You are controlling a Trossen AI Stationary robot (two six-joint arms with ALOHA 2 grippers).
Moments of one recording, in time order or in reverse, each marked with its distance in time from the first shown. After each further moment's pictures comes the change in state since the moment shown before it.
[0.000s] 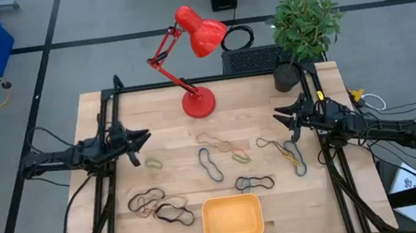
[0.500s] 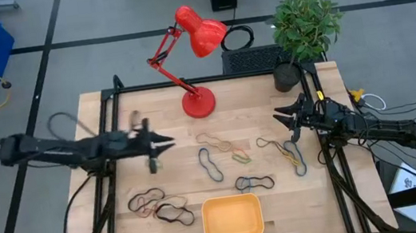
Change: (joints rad) left arm 0.000 0.806 0.366 0.179 0.248 0.268; right arm 0.000 0.000 0.000 -0.001 0.001 -0.002
